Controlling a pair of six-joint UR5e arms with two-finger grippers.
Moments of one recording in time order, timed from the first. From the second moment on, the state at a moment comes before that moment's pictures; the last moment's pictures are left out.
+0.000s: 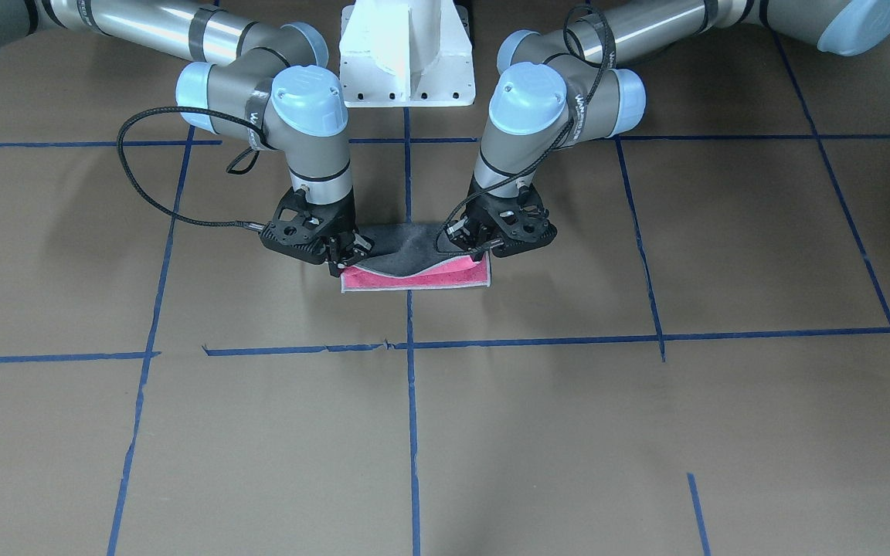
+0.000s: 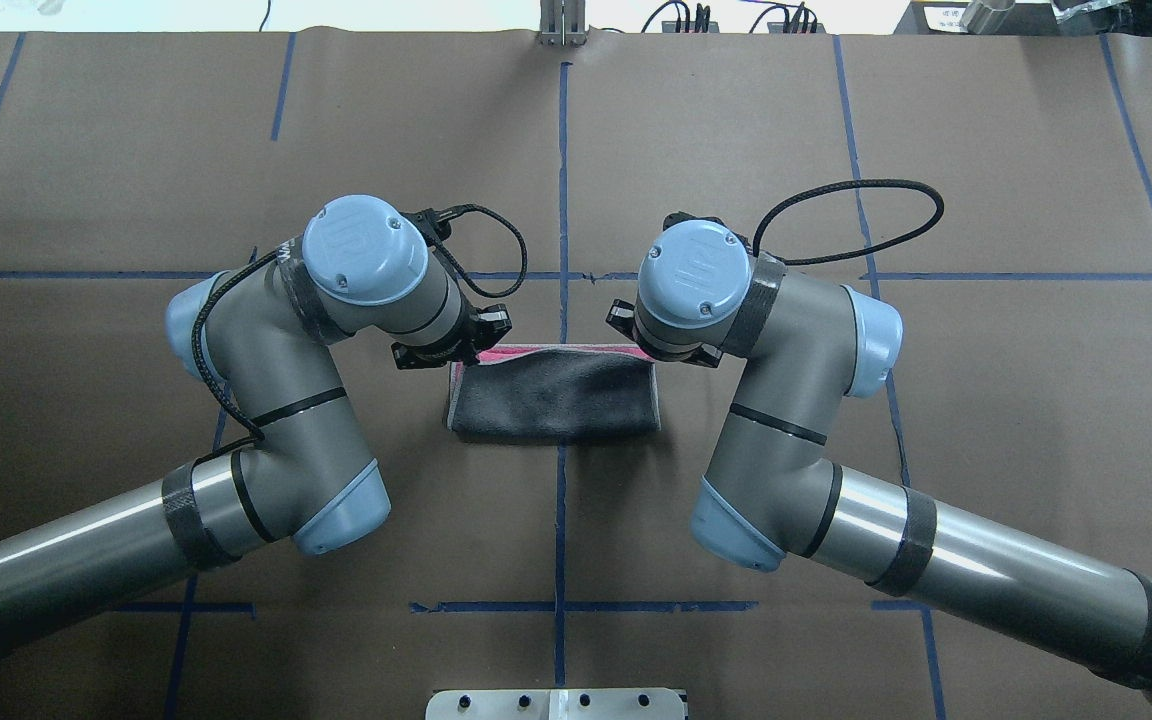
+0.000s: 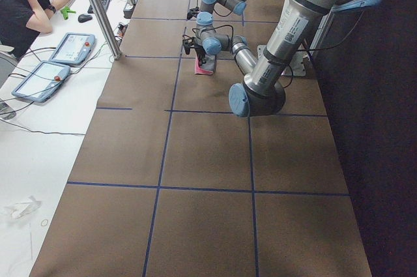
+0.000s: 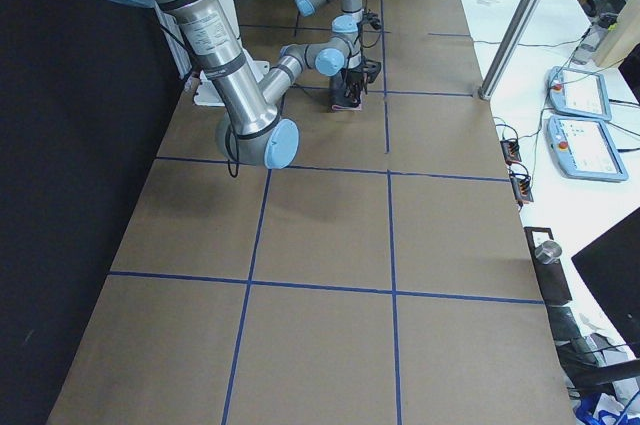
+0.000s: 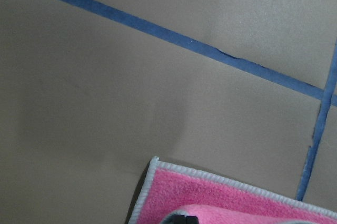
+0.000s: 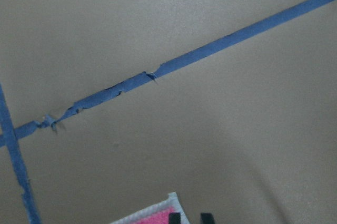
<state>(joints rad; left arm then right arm) -0.56 -2.24 -1.55 -1.80 -1.88 -1.53 0.52 -0.90 1.56 -1.50 1.71 1.61</state>
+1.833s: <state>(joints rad) -0.47 -2.11 -1.66 -1.93 -1.83 -1.58 0.84 -1.12 1.82 -1.70 2.11 0.83</state>
